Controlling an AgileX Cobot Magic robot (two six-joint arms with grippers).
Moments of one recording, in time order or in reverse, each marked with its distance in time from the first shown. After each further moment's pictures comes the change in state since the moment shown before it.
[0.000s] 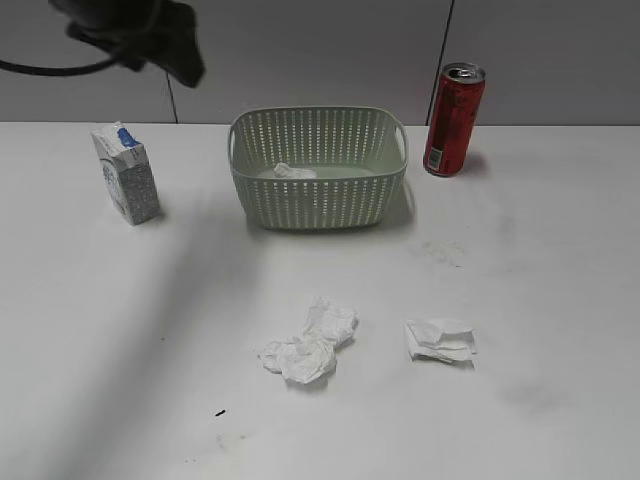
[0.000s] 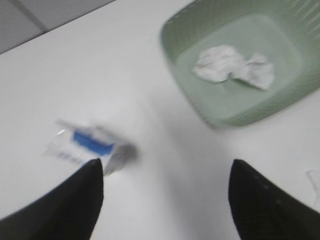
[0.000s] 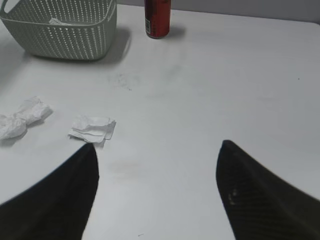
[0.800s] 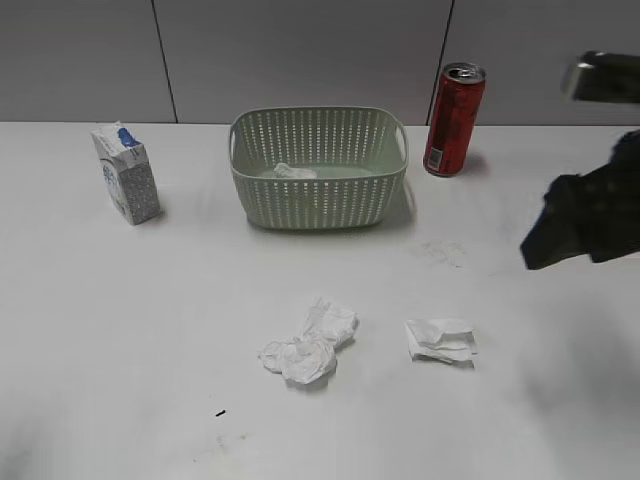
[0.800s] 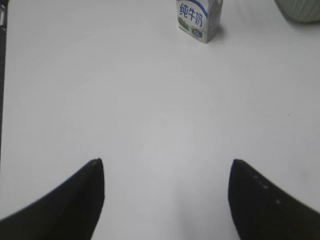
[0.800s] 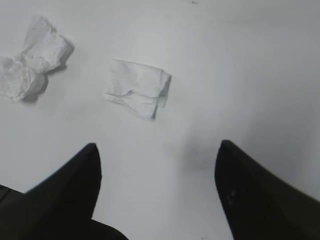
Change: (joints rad) left arm 0.202 -1.159 0.927 0.107 -0.083 -0.051; right arm 0.183 1.198 -0.463 0.141 -0.003 -0.031
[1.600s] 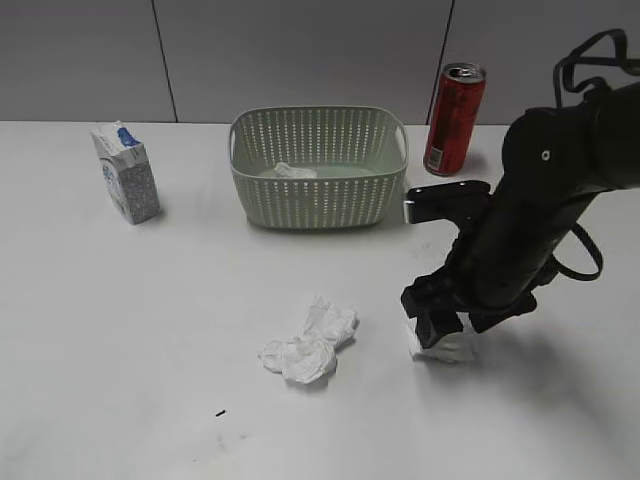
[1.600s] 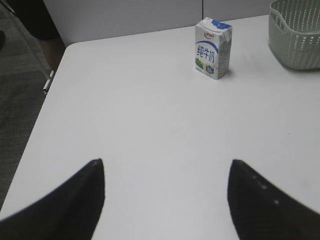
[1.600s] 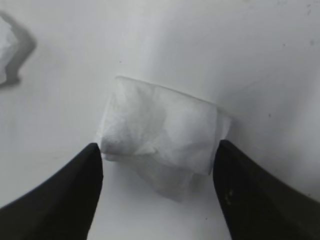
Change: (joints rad) left arm 0.001 -0.615 0.236 0.034 0.072 -0.081; right arm 0.139 0.420 -0.023 -0.106 -0.228 0.119
